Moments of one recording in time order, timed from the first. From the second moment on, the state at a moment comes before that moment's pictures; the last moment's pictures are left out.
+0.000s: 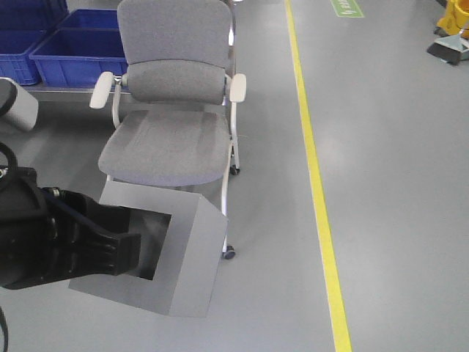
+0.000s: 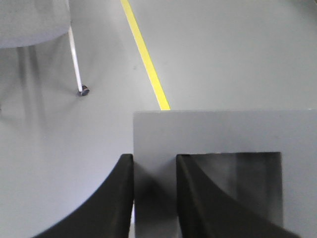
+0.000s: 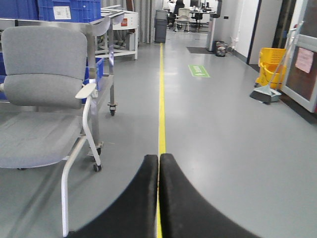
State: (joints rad) left arm -1.07 1.01 -1.10 0.49 1.02 -0.95; right arm -0.06 -0.01 0.03 -0.13 0.13 0.07
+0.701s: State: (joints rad) left arm -1.07 1.01 -1.10 0.49 1.02 -0.95; right arm -0.06 -0.01 0.03 -0.13 0.13 0.07
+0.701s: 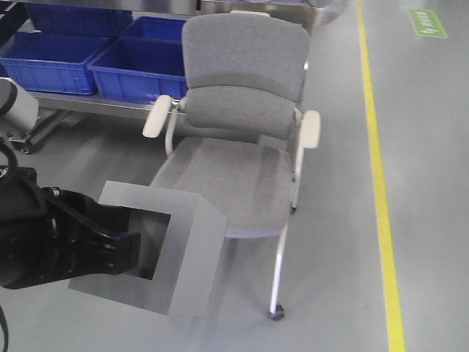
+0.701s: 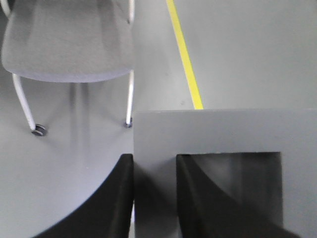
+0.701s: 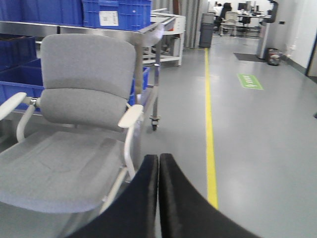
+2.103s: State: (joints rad) left arm -1.07 1.01 -1.10 0.50 1.02 -0.95; right arm -0.06 -0.01 0.03 -0.13 0.13 0.07
